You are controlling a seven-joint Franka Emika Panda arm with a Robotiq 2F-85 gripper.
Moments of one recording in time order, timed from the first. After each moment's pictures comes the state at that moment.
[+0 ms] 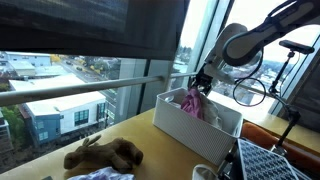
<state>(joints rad) -0.04 0.27 -0.03 -2.17 0.00 2.69 0.71</state>
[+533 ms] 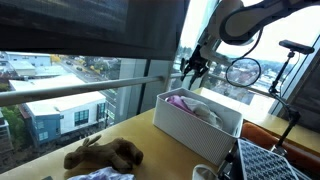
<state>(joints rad) 0.09 0.23 -0.06 -2.02 -0.10 2.50 0.68</state>
